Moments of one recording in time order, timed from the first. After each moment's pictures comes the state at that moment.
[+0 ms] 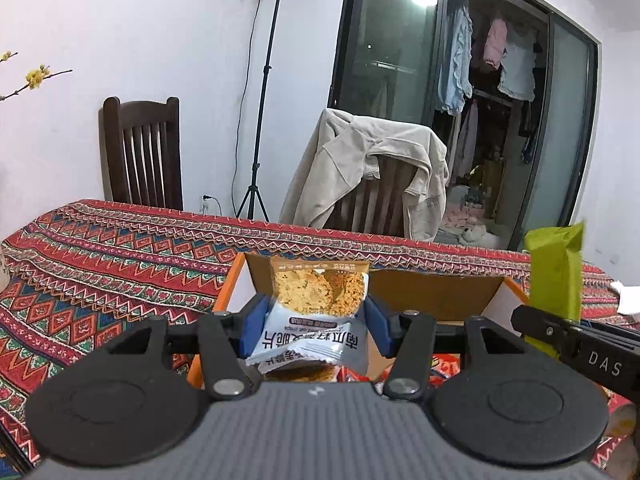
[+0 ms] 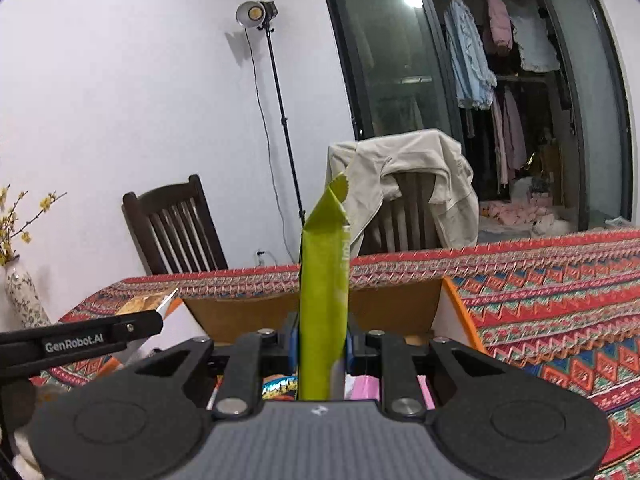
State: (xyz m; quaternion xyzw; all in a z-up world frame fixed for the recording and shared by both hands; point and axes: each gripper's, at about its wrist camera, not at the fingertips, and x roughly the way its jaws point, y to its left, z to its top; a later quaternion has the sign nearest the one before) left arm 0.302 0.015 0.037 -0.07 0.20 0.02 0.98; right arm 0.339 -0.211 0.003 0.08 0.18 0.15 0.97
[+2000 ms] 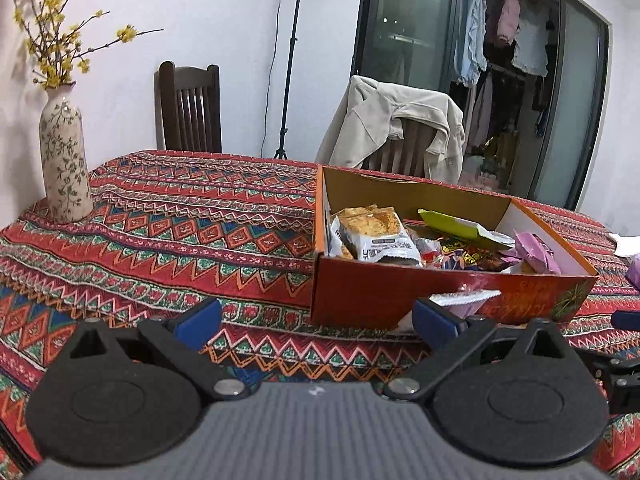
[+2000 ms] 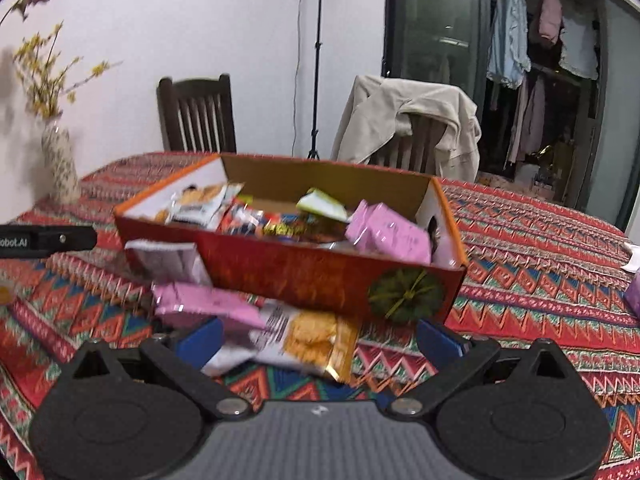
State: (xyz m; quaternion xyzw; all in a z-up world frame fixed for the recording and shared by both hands) left arm 0.168 0.065 0.004 -0.07 0.24 0.04 0.97; right arm 0.211 -0.209 -0.026 -0.05 0.28 0.16 0.95
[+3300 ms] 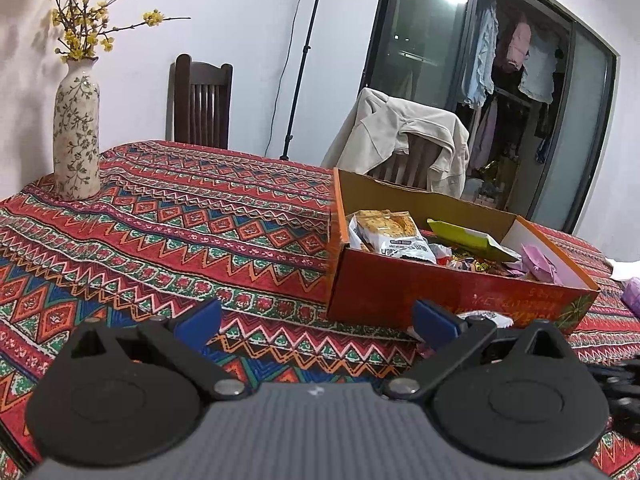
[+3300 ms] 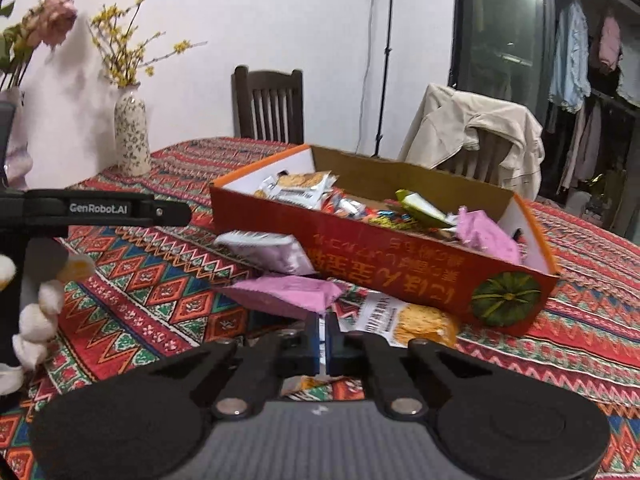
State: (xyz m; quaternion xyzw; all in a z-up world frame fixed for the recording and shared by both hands) left arm 0.159 0.084 -0.007 -0.10 0.23 0.04 0.97; right arm 0.173 -0.167 -0.027 -0.08 0.26 0.24 0.93
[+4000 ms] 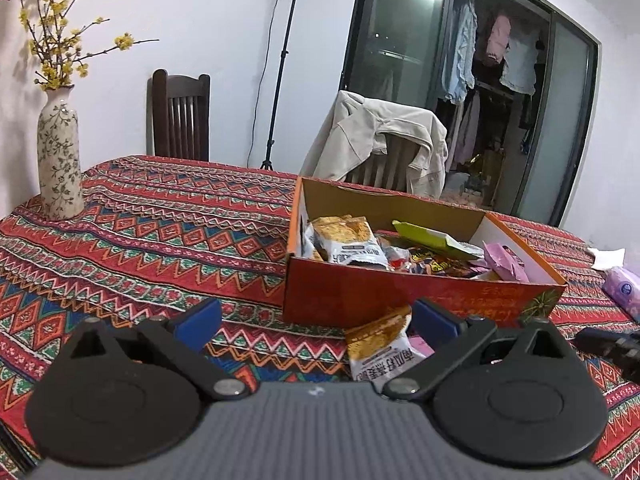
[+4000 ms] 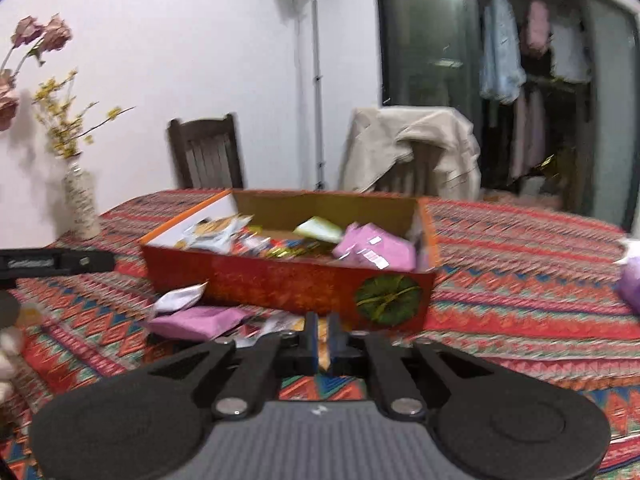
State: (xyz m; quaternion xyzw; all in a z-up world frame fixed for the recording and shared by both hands) left arm 0.148 0.050 0.013 -0.08 0.23 0.02 0.97; right arm 0.176 -0.242 -0.014 0.00 0.24 0.19 0.95
